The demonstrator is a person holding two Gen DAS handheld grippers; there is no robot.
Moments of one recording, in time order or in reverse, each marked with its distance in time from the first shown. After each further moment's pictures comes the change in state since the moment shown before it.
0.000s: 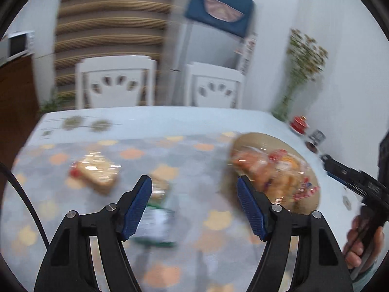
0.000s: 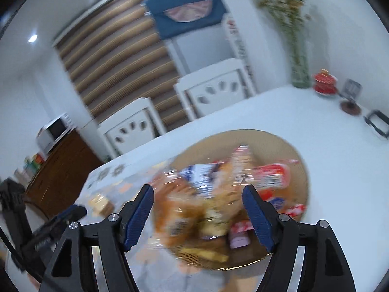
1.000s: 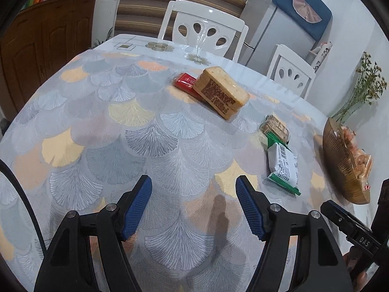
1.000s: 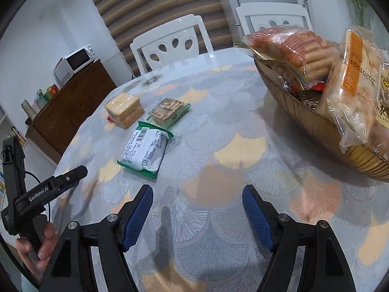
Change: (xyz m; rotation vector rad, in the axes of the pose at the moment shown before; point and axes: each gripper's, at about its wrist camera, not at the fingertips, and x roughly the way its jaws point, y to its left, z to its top) left arm 0.028 0.152 -0.111 -0.288 0.138 0.168; right arm 0.122 0.086 -0.134 -0.149 0.290 0.081
